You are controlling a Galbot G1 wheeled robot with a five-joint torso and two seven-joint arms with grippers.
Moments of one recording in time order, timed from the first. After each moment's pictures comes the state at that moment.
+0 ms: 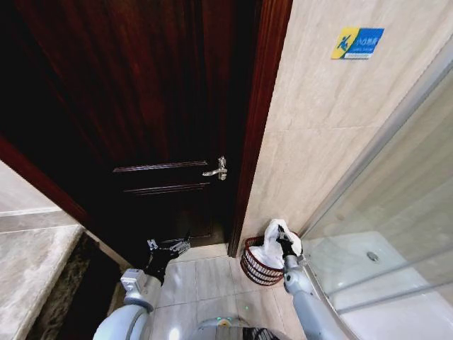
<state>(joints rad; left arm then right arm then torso) 1.84 -1.54 -0.61 -2.40 -0.15 0.25 0.12 -1.13 1.37 0.46 1.08 0.73 0.36 -0.23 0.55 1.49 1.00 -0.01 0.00</state>
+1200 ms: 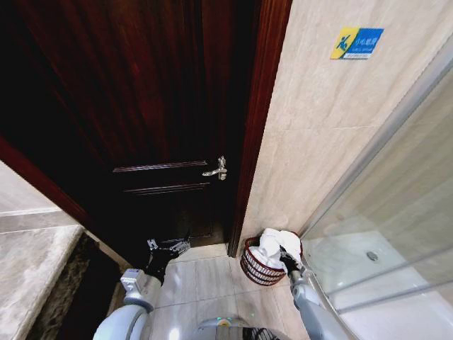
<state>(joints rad) 1.84 -1.54 -0.61 -2.40 -0.15 0.25 0.12 -1.01 1.34 0.50 0.76 0.52 0.26 -0.30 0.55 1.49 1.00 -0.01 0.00</state>
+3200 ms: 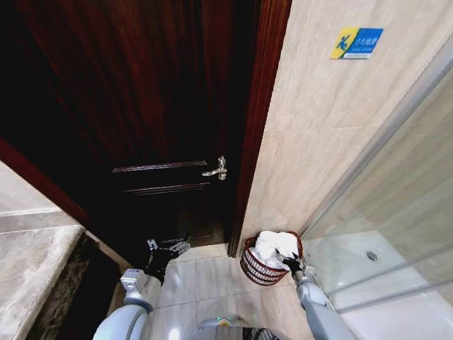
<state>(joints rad) 1.84 -1.54 -0.61 -2.40 -0.15 0.25 0.12 -1.23 1.31 0.53 1.14 0.45 0.11 -0.15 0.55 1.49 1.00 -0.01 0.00</state>
